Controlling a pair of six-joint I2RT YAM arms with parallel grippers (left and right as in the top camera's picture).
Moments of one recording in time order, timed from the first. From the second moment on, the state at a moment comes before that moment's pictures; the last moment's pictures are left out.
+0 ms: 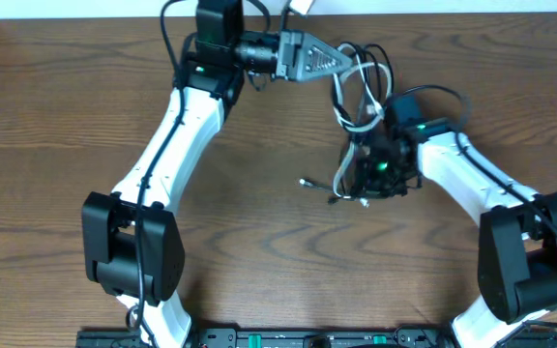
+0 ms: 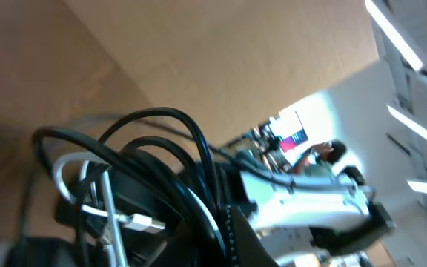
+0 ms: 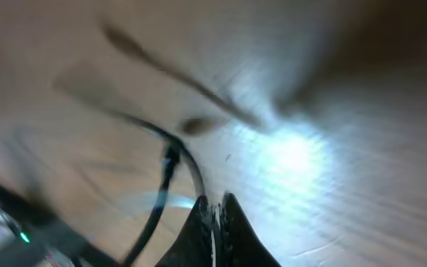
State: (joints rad) left arm -0.27 1.89 1.62 0.17 1.43 -0.88; right arm 0.30 1.81 1.14 -0.84 -0.48 0.24
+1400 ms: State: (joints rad) left arm -0.37 1.89 1.62 0.12 1.49 -0.94; right arm 0.17 1.26 1.13 -0.55 -0.28 0.25
